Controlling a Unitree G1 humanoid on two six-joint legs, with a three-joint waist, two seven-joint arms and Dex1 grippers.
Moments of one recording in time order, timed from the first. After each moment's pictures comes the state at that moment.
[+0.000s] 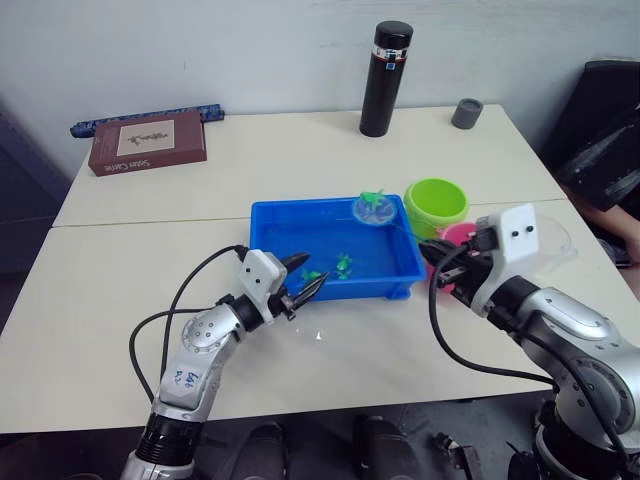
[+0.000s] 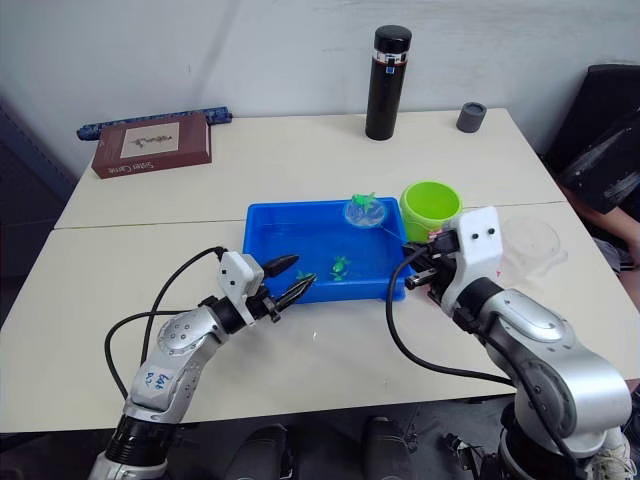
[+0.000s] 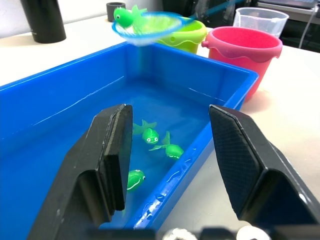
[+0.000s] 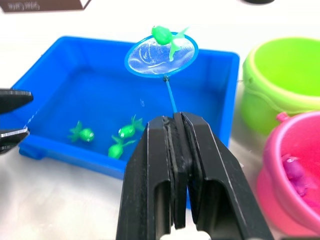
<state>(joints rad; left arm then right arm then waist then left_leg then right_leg) -0.19 0.27 -0.10 -0.22 -0.23 0.21 -0.52 -0.35 -0.33 -0.38 -0.86 0.54 1.34 0.30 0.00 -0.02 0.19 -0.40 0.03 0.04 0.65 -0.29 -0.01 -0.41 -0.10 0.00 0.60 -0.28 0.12</state>
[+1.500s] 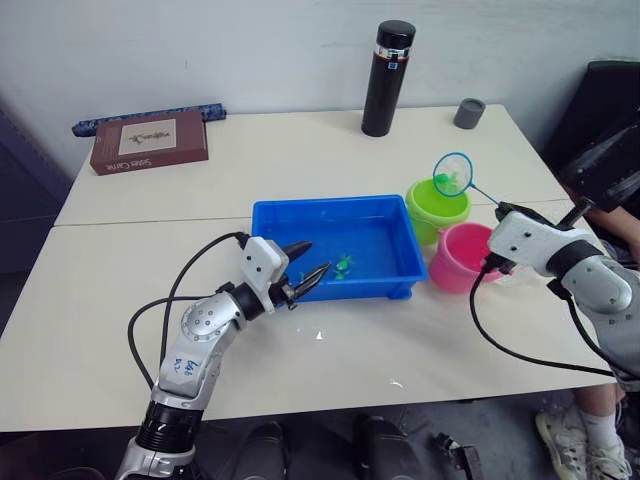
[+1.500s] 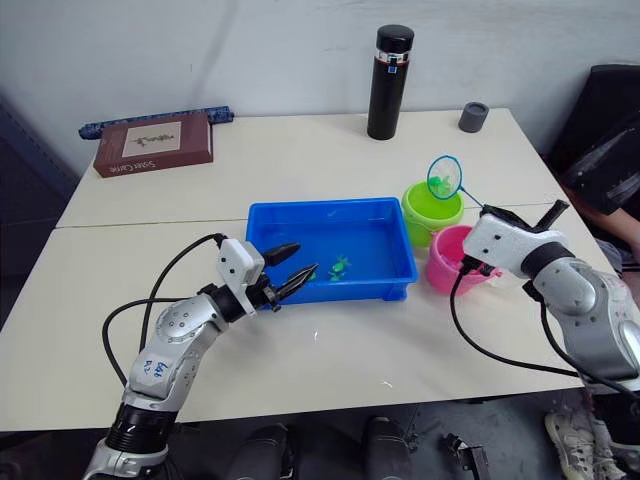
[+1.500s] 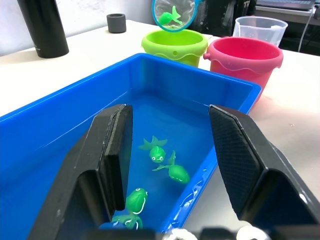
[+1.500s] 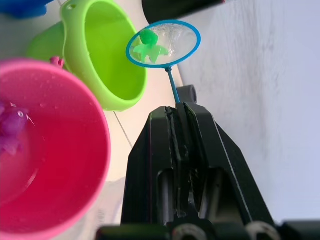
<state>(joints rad) -0.25 0.28 -0.09 -0.23 -0.23 0.24 -0.51 -0.23 -0.98 -0.04 -0.13 -0.31 0.01 0.37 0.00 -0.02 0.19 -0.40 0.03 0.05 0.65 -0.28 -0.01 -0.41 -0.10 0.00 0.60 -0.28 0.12</state>
